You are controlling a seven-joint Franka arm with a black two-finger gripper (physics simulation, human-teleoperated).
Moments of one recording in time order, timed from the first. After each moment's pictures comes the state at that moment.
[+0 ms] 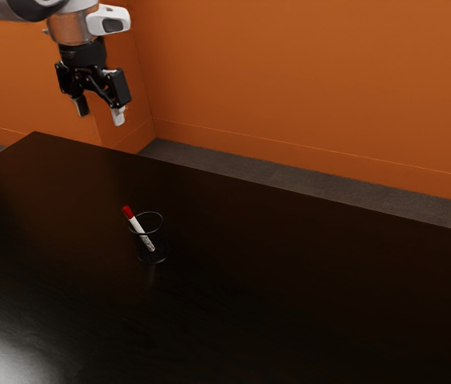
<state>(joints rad) -0.14 0.01 0.18 -1.48 0.01 1.50 0.09</state>
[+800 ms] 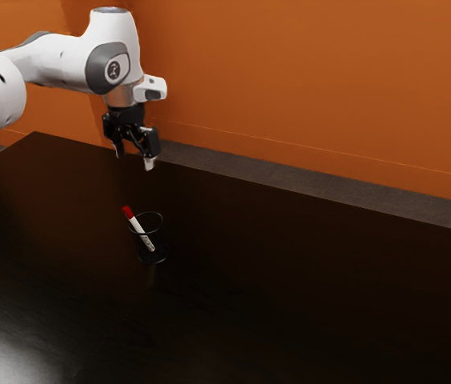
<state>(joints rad) -0.05 0.36 0.17 -1.46 0.01 1.78 0.24</state>
